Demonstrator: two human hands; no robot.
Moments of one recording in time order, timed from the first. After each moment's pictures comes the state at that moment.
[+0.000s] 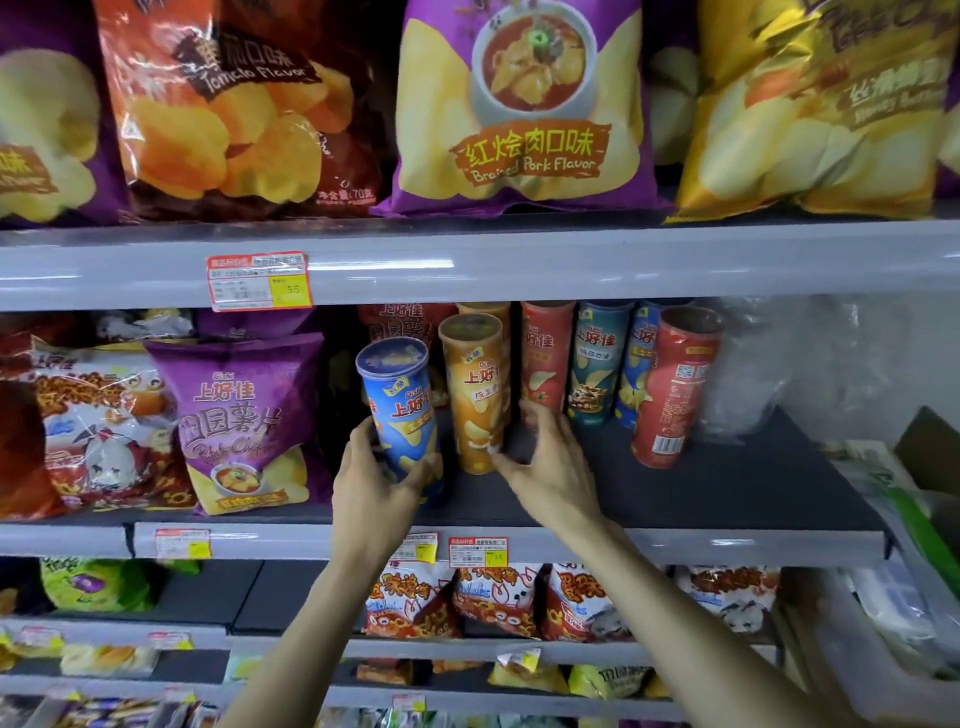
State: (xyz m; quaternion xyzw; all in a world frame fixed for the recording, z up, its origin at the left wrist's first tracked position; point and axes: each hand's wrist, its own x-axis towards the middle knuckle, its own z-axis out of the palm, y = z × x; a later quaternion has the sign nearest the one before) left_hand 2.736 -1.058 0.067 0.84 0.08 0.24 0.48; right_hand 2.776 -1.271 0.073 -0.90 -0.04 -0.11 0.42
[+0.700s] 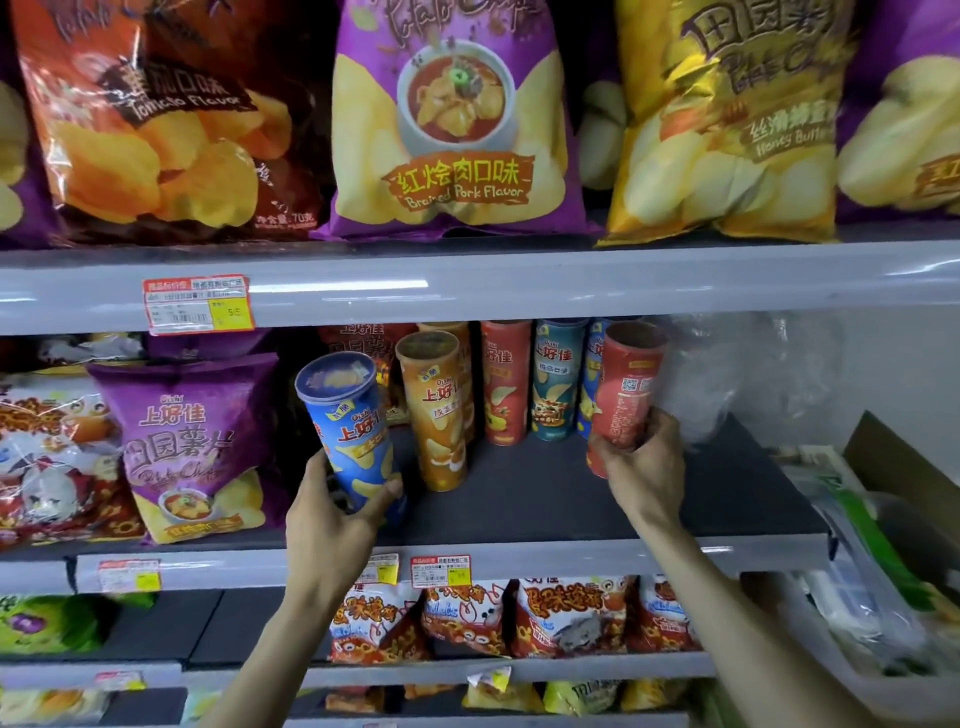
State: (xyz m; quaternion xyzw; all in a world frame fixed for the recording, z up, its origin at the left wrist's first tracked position) left_hand 2.720 -1.066 0.071 0.81 0.08 0.23 0.53; right_hand 2.798 -1.401 0.061 -0.81 0.15 -0.25 0.52
